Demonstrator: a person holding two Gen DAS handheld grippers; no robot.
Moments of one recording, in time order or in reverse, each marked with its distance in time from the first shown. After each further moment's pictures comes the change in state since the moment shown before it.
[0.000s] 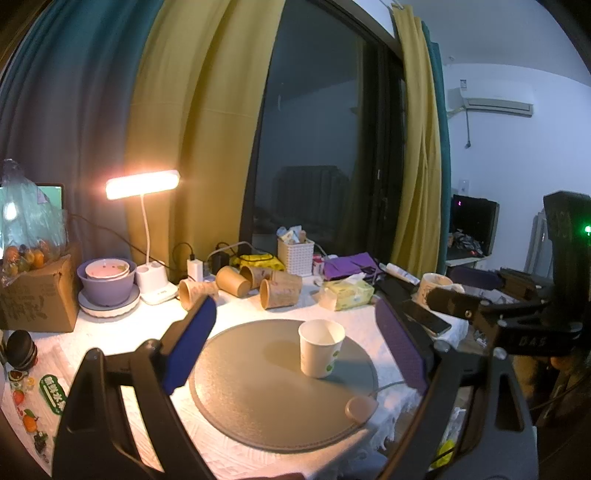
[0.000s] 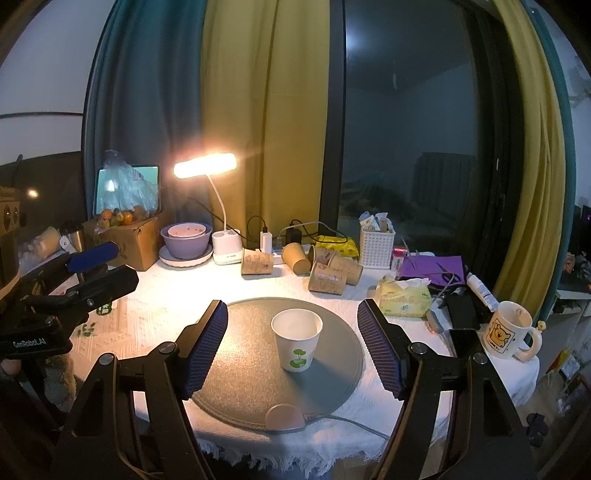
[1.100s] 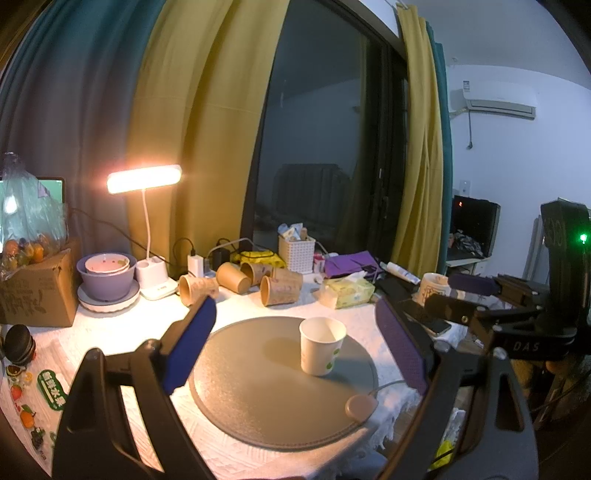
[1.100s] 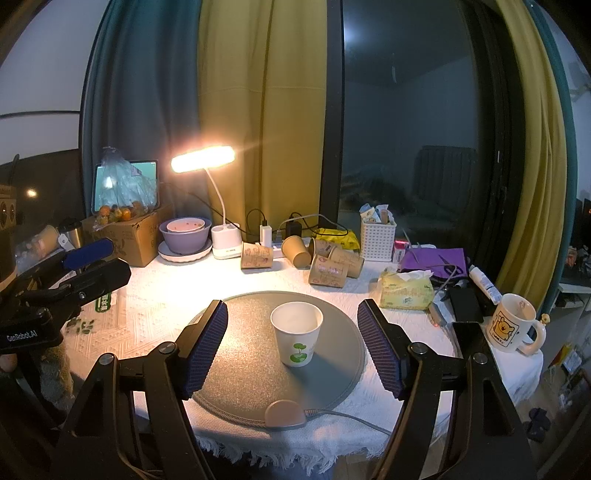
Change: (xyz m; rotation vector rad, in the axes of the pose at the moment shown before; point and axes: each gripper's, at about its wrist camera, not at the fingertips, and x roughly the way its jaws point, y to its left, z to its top) left arm -0.001 -0.006 -0.004 -0.011 0.002 0.006; right arm 0.003 -0.001 -0.007 0.011 0.016 0.004
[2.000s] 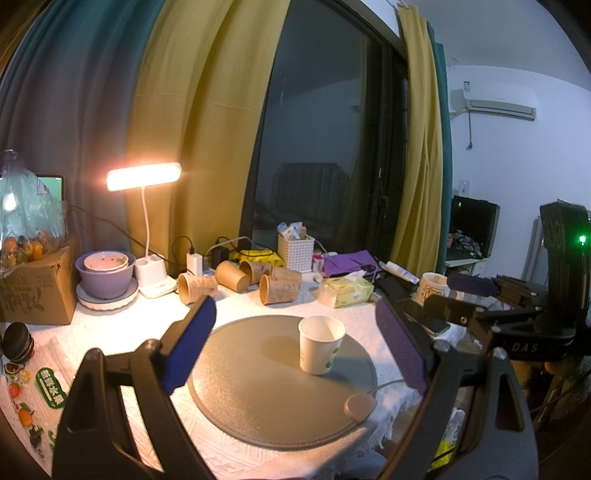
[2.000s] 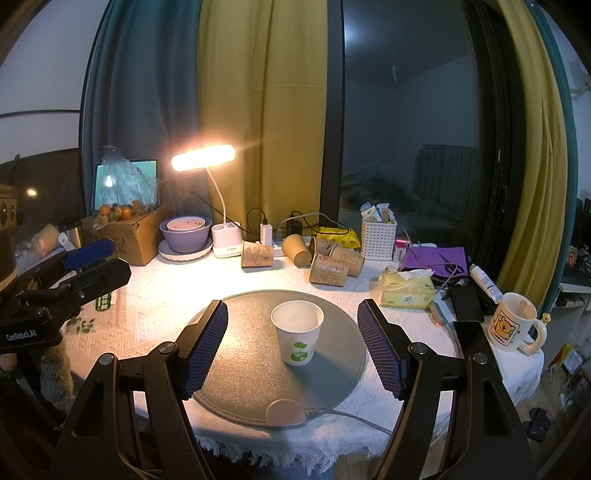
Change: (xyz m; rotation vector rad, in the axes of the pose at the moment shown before) left arm 0.000 0.000 0.000 -0.004 0.002 0.001; right arm 0.002 0.000 0.001 0.001 0.004 -0.001
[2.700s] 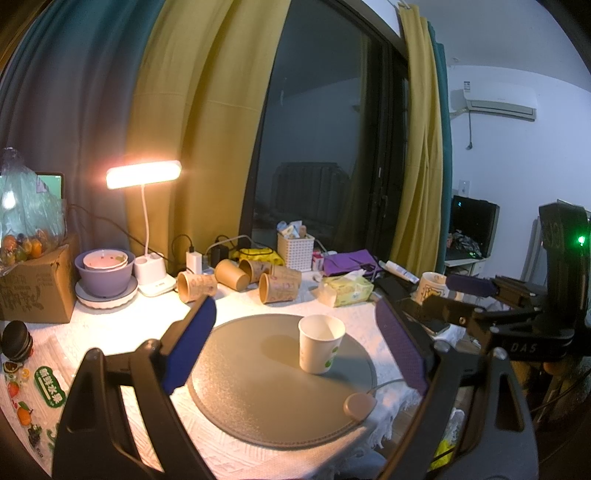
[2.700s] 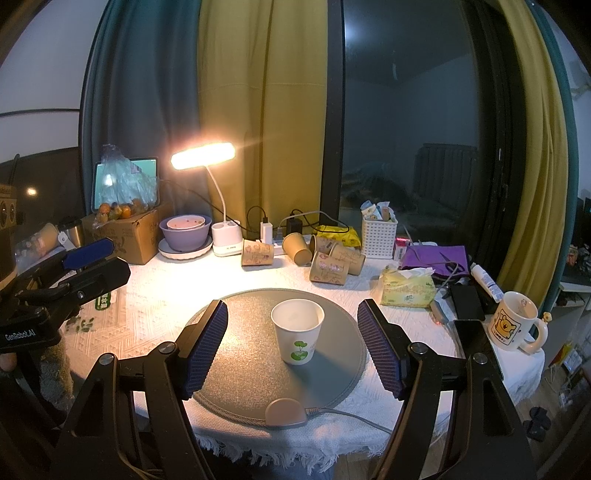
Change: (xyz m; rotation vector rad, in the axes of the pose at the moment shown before) left arm 0.001 0.001 0.001 -0.003 0.001 0.001; right arm 0.001 0.000 0.001 0.001 0.002 0.001
